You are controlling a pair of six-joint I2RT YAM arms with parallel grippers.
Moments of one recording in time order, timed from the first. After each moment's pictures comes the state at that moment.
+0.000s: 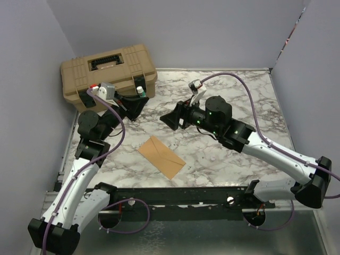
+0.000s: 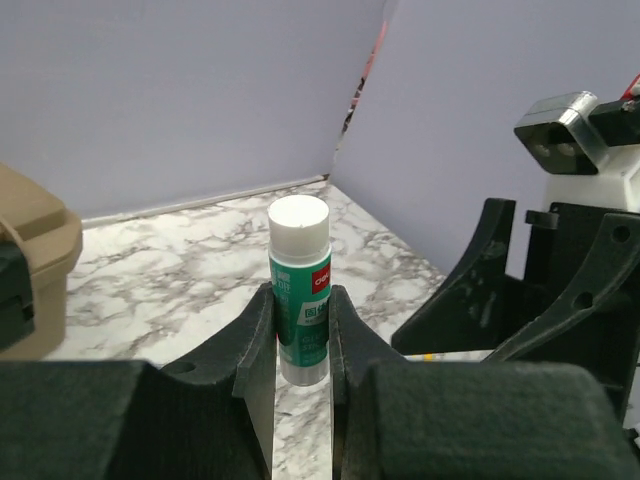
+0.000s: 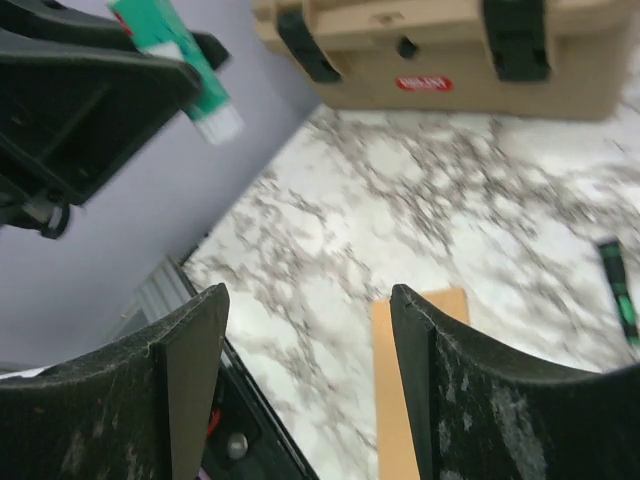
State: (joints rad) left arm -0.30 0.82 0.79 0.30 0.41 -0.48; right arm 0.92 1.28 1.17 0.00 -0.06 0.48
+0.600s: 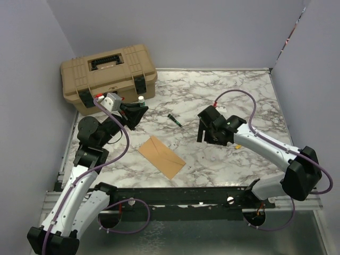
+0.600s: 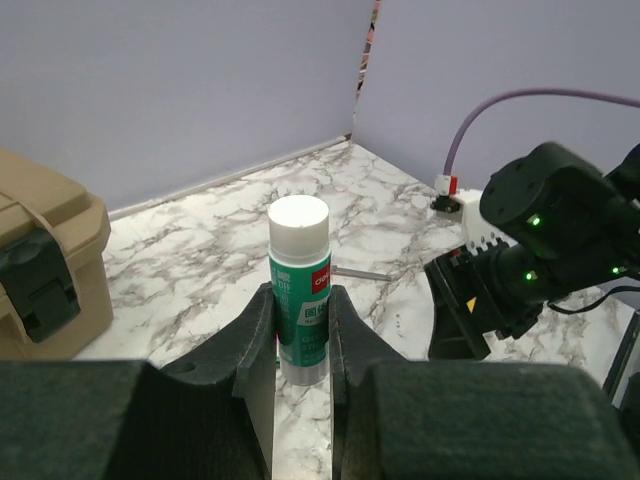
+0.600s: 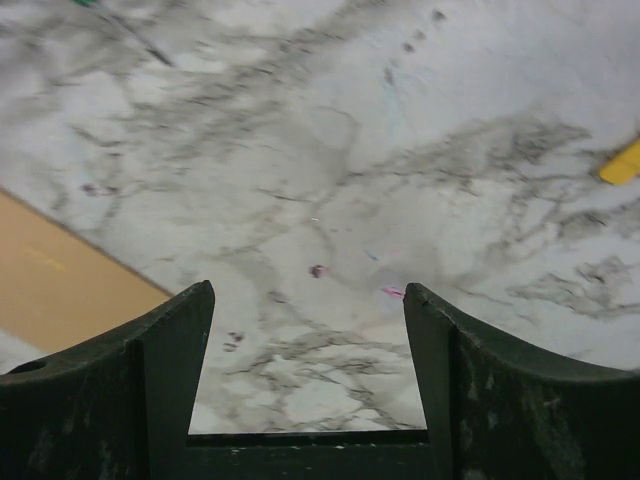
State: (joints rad) left arm -0.30 0.72 0.74 0.19 0.47 -0.23; right arm 0.75 1.39 1.11 -0.80 0.32 0.79
